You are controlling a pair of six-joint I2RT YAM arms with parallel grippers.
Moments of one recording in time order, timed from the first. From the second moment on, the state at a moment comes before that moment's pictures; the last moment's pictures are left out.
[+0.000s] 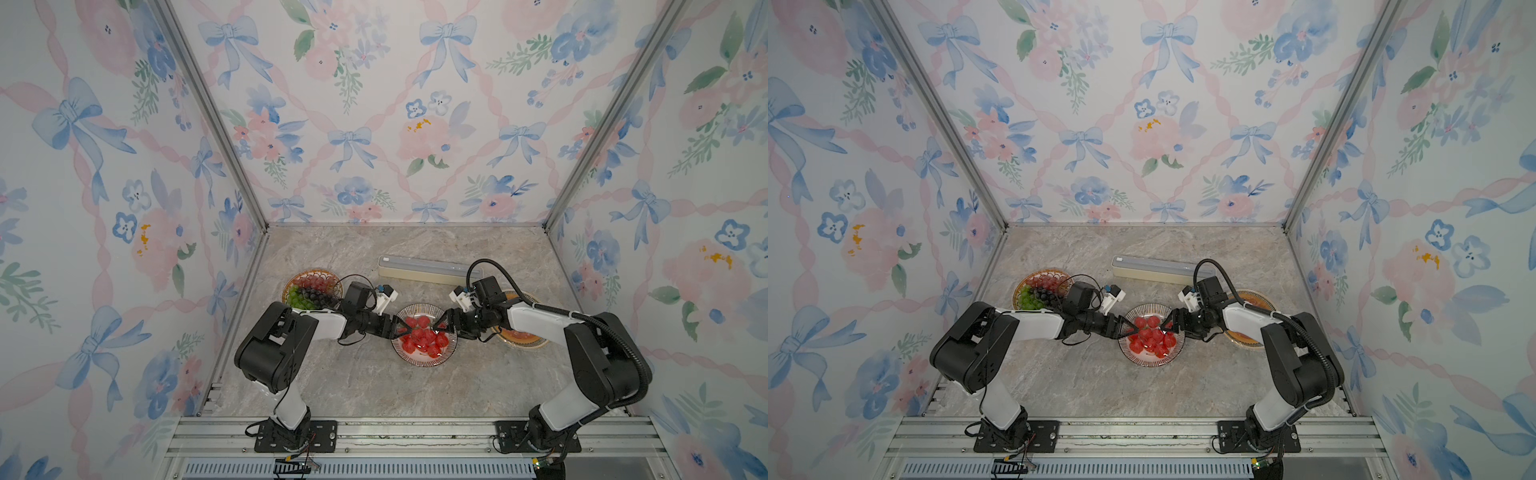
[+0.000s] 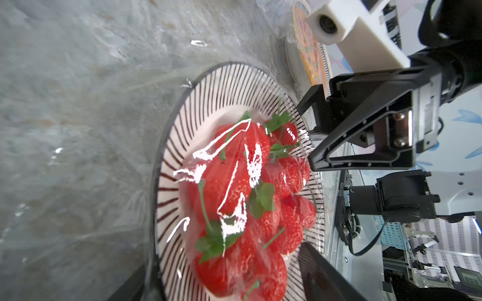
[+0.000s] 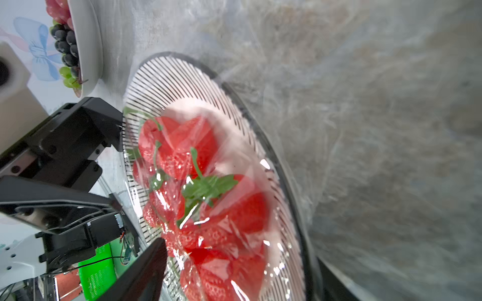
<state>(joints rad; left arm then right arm) -0.46 1.72 0.71 0.16 0.80 -0.30 0.37 1.61 0.77 -0.27 -0.67 0.47</state>
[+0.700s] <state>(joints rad) -0.36 1.49 0.65 0.16 0.62 -0.41 0.30 1.41 0.75 -0.45 -0.54 0.50</state>
